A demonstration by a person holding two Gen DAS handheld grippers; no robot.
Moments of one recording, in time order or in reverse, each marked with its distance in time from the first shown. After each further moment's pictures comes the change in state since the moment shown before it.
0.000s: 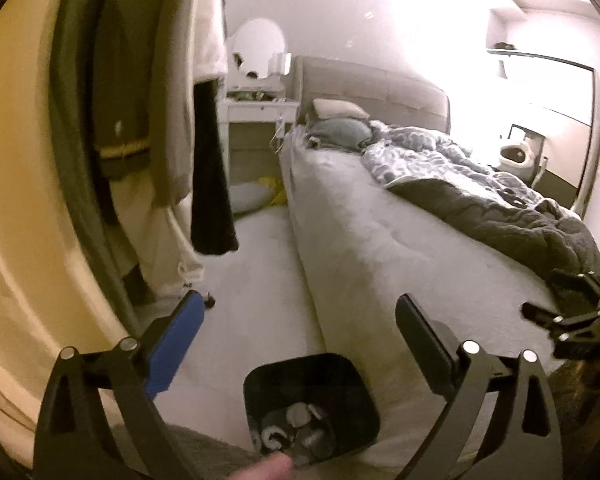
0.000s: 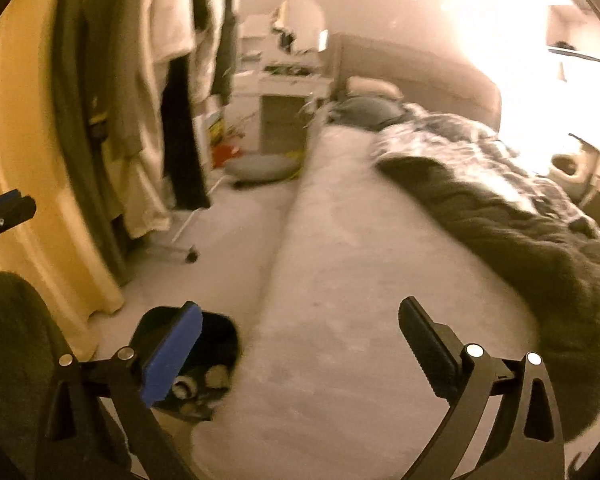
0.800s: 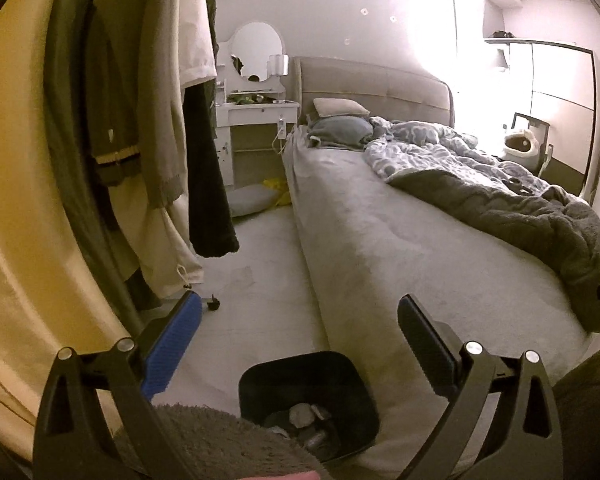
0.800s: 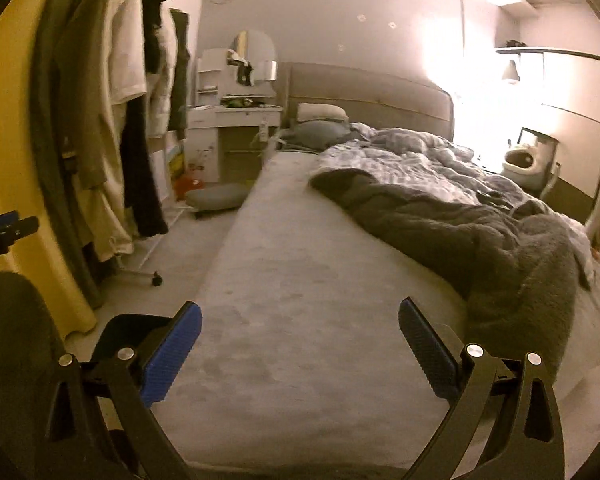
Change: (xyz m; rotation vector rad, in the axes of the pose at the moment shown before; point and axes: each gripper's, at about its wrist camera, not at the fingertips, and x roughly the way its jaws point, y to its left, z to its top) left arm 0.011 -0.025 -0.013 0.029 0.007 0.056; right arm -0.057 -0.073 -0.047 0.055 -0.109 -0.075
